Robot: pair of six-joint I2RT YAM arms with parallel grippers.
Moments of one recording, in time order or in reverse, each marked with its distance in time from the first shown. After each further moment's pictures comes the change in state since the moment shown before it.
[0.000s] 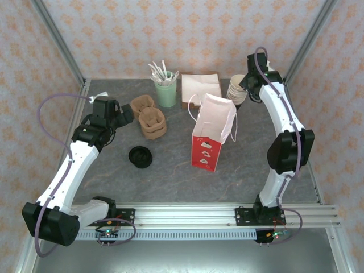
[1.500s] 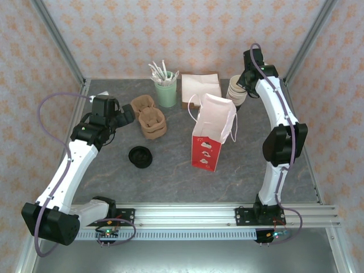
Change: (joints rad) left arm 0.000 0.008 0.040 -0.049 0.058 -0.012; right arm 0.016 0.105 0.163 -0.101 0.018 -0.080
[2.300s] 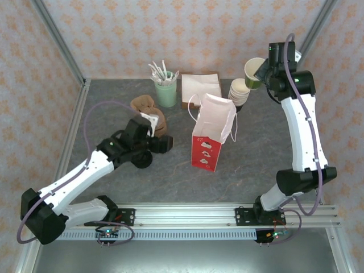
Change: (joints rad) left arm -0.459 -0.031 -0.249 0.206 0.249 0.146; right arm 0.018 -0.408 0.021 -0.122 0.051 -0.008
